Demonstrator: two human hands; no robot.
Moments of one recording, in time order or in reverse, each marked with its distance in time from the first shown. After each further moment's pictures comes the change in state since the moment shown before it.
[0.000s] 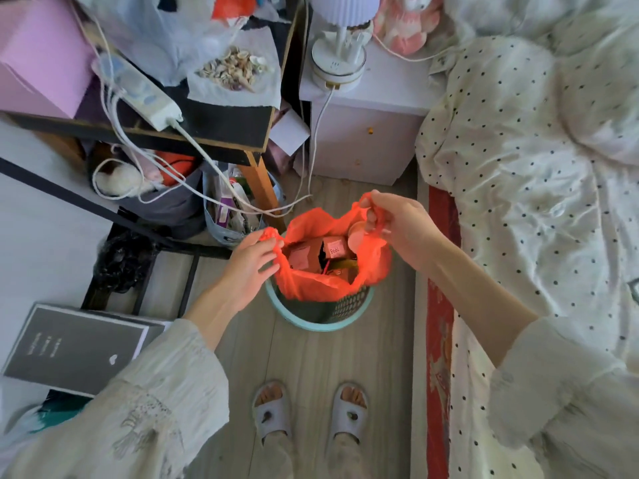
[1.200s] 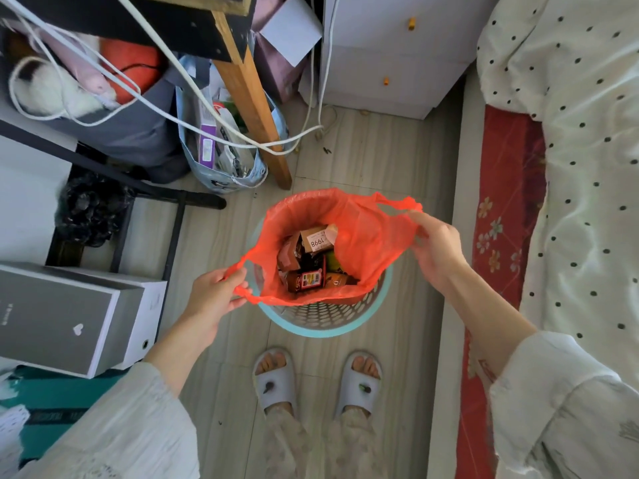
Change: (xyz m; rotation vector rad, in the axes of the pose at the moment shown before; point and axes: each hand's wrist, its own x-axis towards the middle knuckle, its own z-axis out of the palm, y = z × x) left_hand 0.054 -0.137 -0.090 0.239 0.332 -0.186; right_hand 0.076 0.187 -0.041 0.200 0.331 0.172
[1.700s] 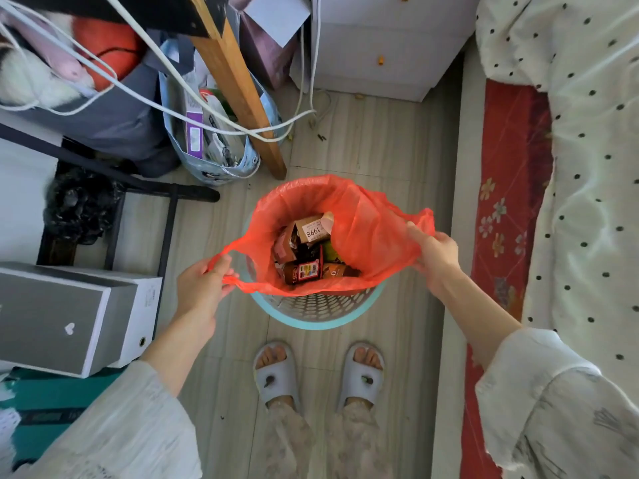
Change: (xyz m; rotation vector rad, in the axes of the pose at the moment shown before) left_hand 0.011 -0.009 0.011 -0.086 0.188 0.085; right_hand 0.019 0.046 -0.027 -0.258 0.236 0.158
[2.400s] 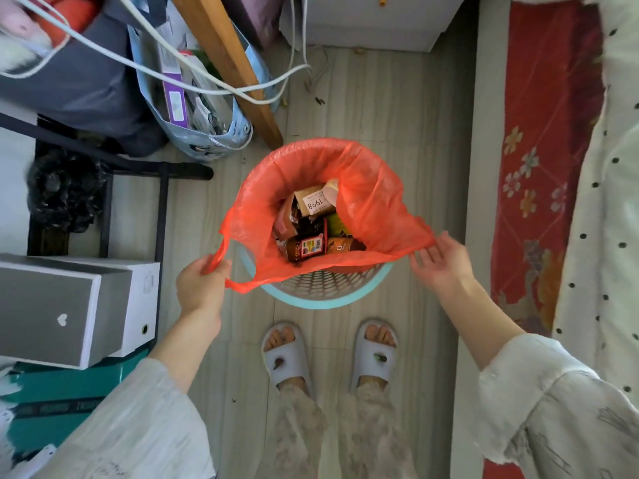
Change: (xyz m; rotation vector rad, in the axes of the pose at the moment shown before) left_hand 0.031 -0.059 -0.005 0.256 0.140 -0.007; right_hand 0.018 0.072 -0.003 0.746 -0.059 0.354
